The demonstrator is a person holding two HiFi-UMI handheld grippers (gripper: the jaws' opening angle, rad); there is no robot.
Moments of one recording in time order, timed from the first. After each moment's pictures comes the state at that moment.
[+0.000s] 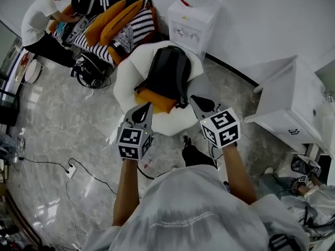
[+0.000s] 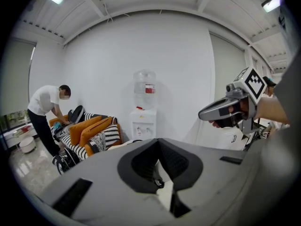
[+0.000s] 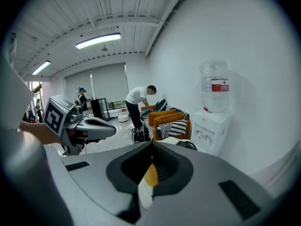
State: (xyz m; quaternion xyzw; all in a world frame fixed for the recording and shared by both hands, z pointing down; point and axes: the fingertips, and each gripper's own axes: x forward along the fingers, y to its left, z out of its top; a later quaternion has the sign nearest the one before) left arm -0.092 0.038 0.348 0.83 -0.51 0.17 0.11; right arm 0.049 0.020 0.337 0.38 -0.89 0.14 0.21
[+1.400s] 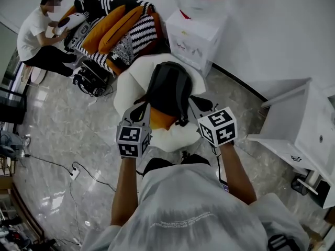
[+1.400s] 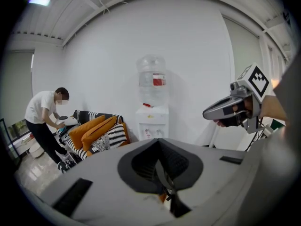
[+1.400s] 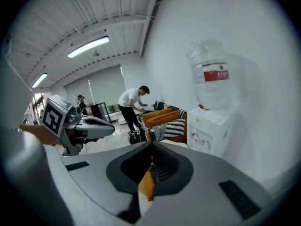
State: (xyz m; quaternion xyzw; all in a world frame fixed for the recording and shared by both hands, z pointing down) left arm -0.058 -0.141 0.366 0.79 -0.55 0.23 0.12; right arm 0.091 -0.166 0.368 0.35 -0.90 0.18 0.20
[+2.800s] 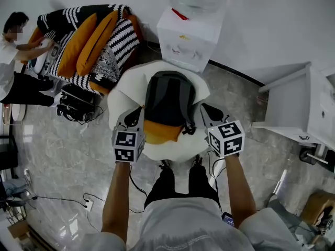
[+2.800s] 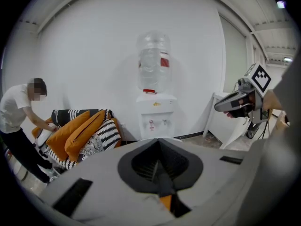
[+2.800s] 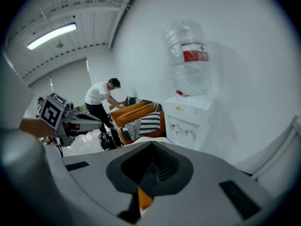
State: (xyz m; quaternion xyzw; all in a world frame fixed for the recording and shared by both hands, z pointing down) left arm -0.158 -0.286 0.455 0.84 -0.44 0.28 0.13; right arm 0.055 -0.257 0.453 0.51 -0.80 0.24 0.22
